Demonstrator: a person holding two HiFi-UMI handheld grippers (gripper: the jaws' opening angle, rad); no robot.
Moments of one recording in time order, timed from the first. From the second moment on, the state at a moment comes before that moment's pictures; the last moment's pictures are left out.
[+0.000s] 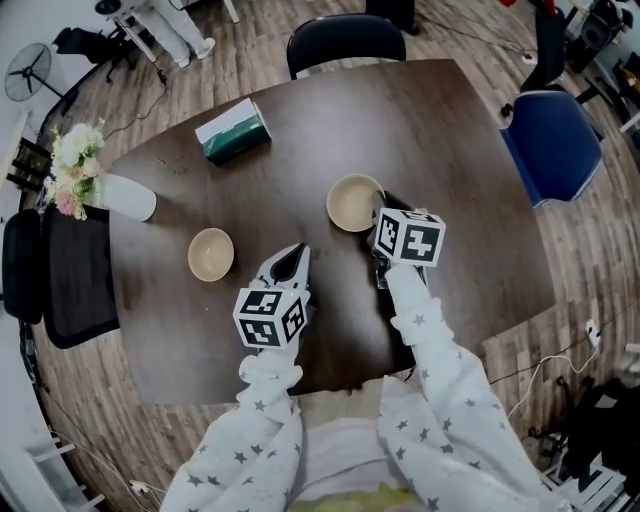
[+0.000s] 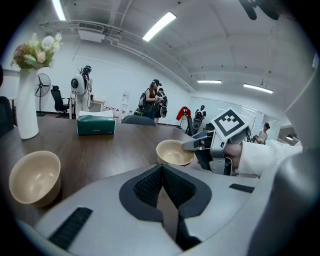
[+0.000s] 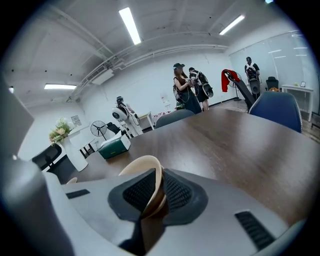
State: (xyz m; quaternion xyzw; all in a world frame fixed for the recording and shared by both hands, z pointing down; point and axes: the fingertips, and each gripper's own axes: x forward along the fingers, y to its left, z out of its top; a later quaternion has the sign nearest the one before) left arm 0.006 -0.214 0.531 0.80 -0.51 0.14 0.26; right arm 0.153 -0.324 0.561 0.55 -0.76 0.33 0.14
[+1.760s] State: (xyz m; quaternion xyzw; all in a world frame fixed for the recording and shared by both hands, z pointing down) left arm -0.089 -0.159 0.502 0.76 -0.58 0.11 0.26; right arm 0.029 -0.263 0.504 0.45 -0.84 0.28 0.09
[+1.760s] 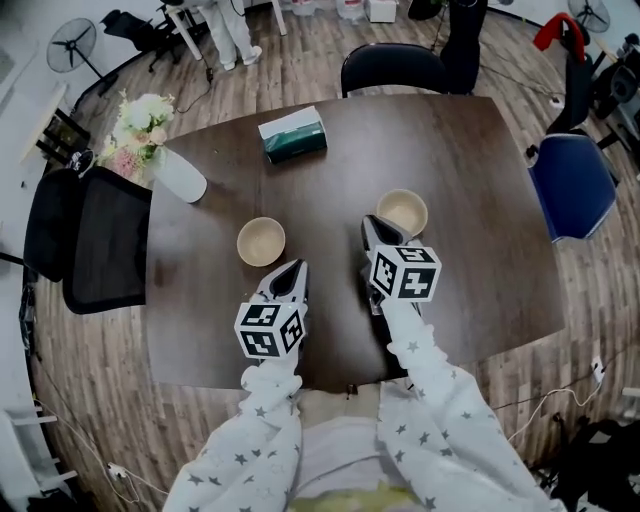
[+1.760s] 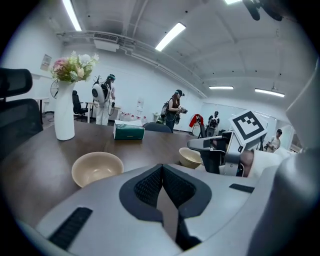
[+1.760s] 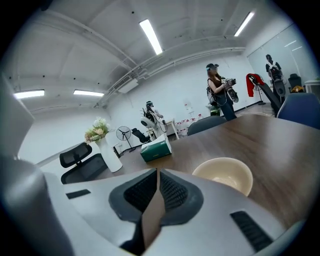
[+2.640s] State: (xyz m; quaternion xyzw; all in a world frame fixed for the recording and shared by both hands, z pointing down) left arm -0.179 -0.128 0.523 0.69 -0.65 0.10 0.29; right arm -0.125 -0.234 0.534 0.27 -0.90 0.33 0.11
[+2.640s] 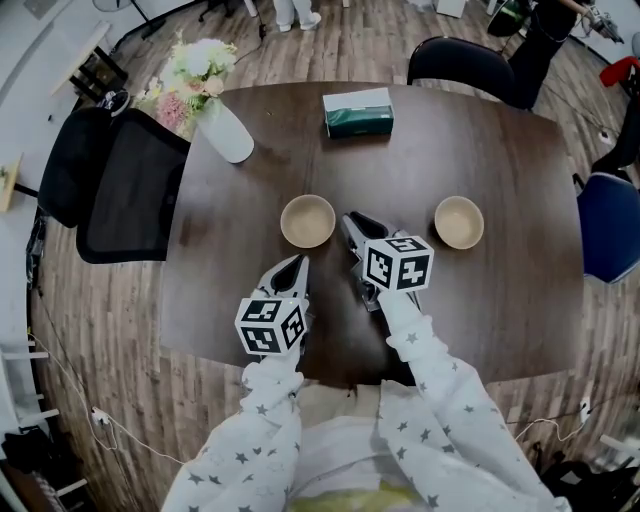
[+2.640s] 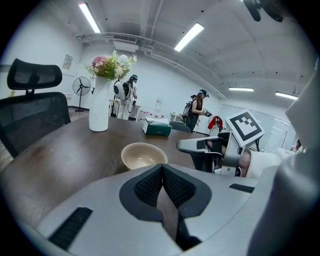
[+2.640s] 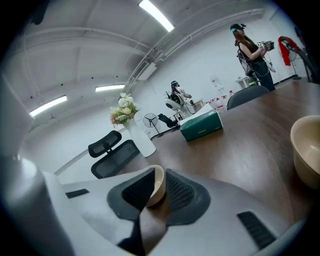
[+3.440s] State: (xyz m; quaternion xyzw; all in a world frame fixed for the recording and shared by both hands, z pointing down) left arm -0.204 -0.122 0.542 0.66 -0.67 0.10 0.32; right arm -0.177 -0.237 0.578 0.25 -0.88 0.37 0.17
